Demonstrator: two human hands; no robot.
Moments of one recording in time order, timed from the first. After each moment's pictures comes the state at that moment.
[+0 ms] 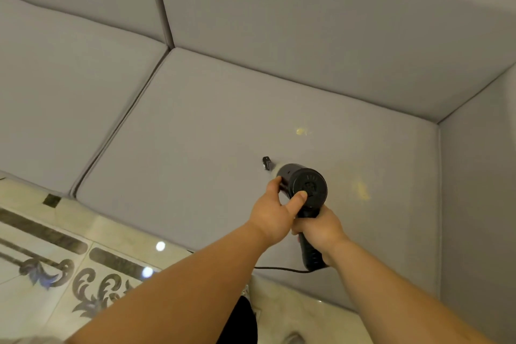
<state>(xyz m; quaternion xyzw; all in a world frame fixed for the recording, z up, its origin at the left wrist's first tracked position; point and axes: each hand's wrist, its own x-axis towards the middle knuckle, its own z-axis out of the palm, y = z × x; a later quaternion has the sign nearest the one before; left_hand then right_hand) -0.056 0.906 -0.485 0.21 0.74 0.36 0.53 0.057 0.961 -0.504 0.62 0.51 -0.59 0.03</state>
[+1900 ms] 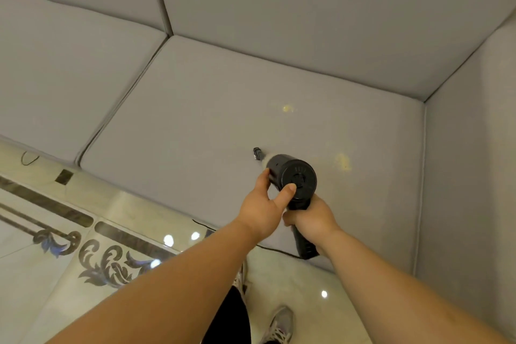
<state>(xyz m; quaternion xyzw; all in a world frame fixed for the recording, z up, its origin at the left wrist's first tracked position) 0.048 0.857 -0.469 0.21 0.76 0.37 0.49 0.155 0.925 -0.501 0.57 0.56 -0.60 0.04</state>
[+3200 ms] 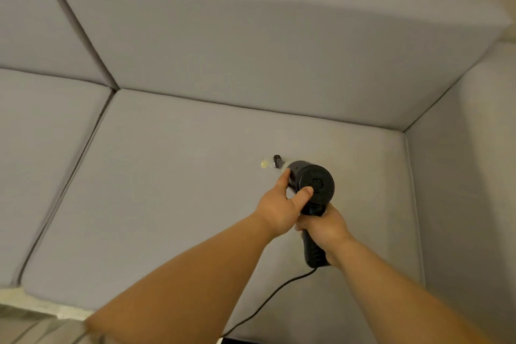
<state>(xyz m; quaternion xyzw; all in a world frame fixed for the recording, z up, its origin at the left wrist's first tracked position) -0.055 1.081 -0.478 0.29 0.70 0.30 0.58 0.065 1.105 -0.490 0.67 0.43 -0.60 -0.05</state>
